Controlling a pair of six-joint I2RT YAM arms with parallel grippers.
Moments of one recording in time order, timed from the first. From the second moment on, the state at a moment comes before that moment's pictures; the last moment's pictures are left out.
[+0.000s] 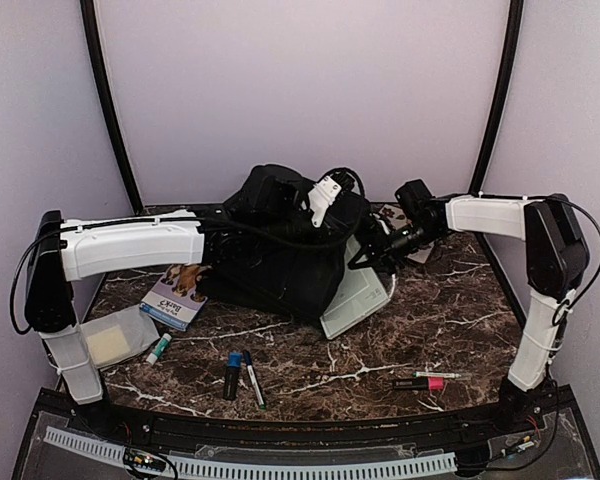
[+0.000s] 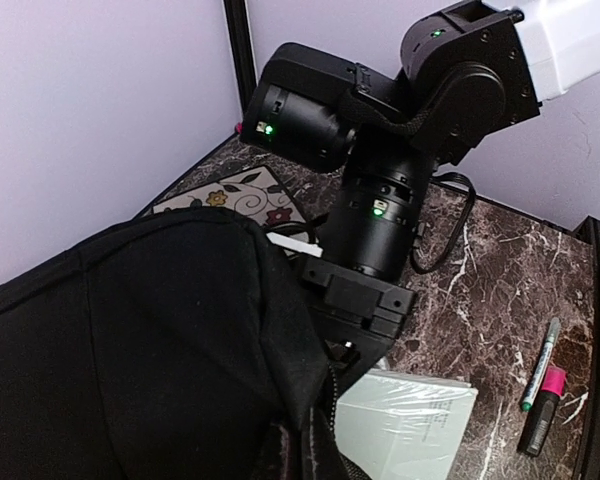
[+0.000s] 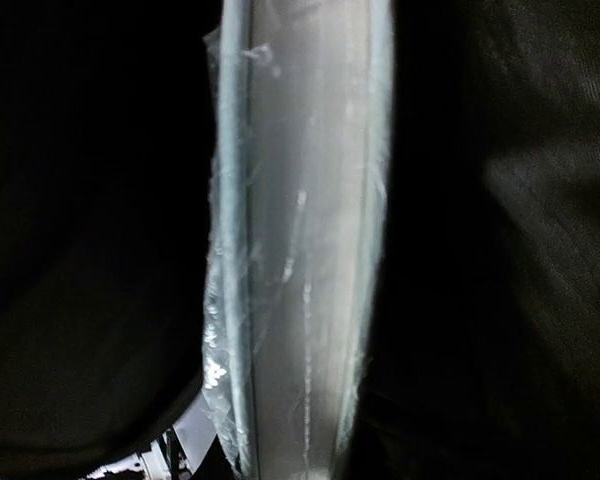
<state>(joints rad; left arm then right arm) -0.99 1.80 1.52 -0.10 0.00 0.07 0.41 1.87 1.36 -0.60 -0.91 0.32</state>
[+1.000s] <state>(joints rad) -0.91 1.76 1.49 -0.11 0.09 0.05 0.53 1.72 1.22 -0.59 -0.79 0.12</state>
